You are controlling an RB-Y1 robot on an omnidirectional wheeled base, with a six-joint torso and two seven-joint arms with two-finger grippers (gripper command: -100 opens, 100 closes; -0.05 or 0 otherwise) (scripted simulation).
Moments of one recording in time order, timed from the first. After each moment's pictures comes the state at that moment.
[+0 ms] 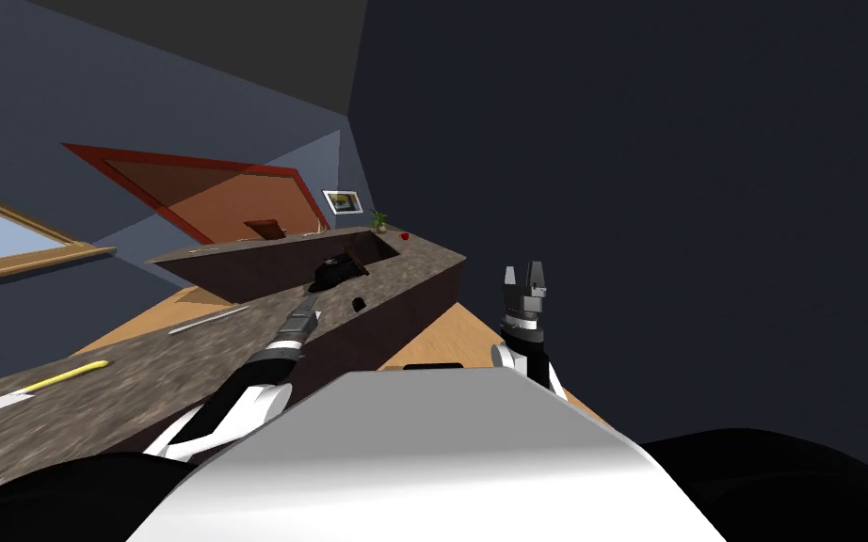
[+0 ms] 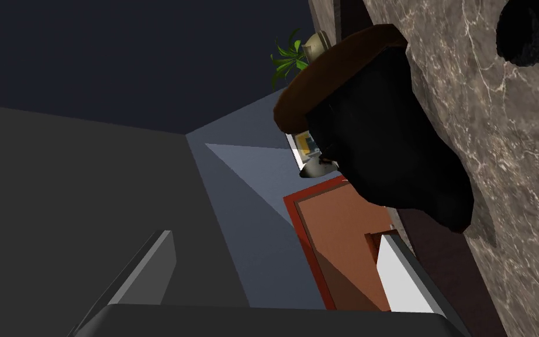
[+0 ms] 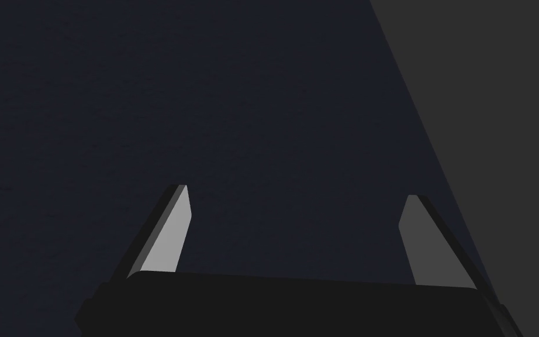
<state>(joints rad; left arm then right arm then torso) 0.72 0.41 0.36 -2.19 0.31 0.00 -0.14 0.51 0.03 0.04 -2.31 0.03 -0.62 0.07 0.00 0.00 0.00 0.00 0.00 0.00</state>
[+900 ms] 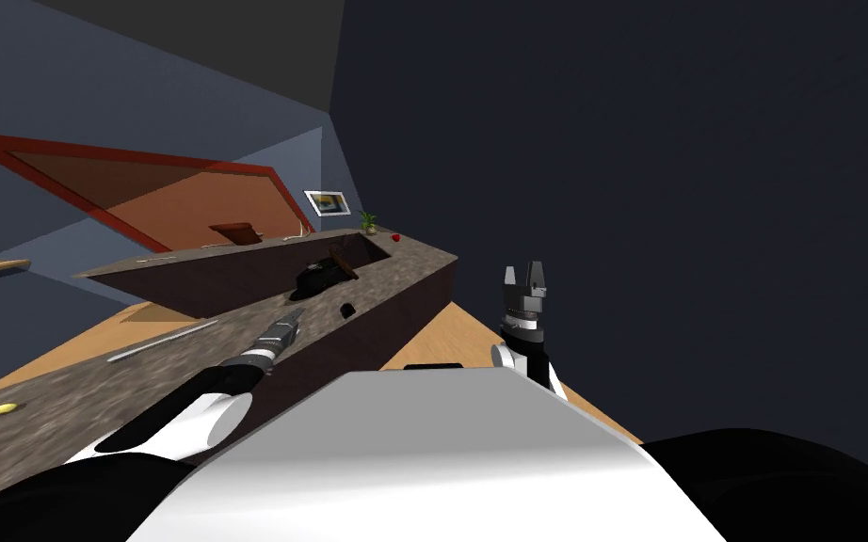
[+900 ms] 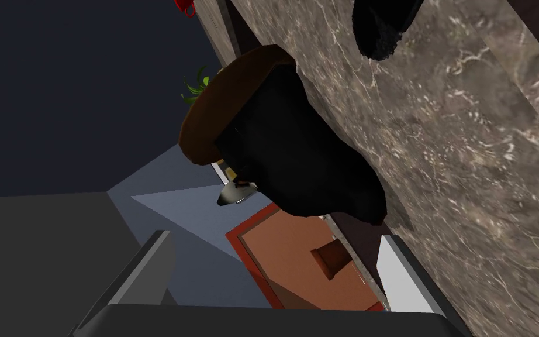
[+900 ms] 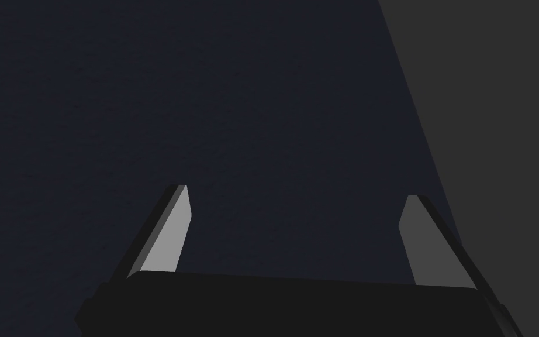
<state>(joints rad) 0.79 0.57 0.48 -2.13 0.51 0.26 -0.24 0.51 0.03 0.04 -2.31 0.03 -0.62 0.07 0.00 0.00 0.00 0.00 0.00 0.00</state>
